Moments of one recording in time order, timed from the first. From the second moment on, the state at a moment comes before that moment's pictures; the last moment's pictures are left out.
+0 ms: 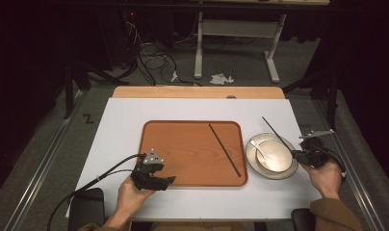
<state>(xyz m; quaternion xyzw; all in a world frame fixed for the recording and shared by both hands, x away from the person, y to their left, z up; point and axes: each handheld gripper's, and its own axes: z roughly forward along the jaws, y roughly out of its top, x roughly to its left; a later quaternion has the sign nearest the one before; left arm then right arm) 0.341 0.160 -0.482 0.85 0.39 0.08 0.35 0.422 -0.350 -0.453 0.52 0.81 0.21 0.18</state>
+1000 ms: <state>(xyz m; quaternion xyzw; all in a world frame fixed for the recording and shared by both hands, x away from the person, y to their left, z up) 0.341 0.158 -0.483 0.85 0.39 0.08 0.35 0.376 -0.269 -0.388 0.38 0.84 0.32 0.23</state>
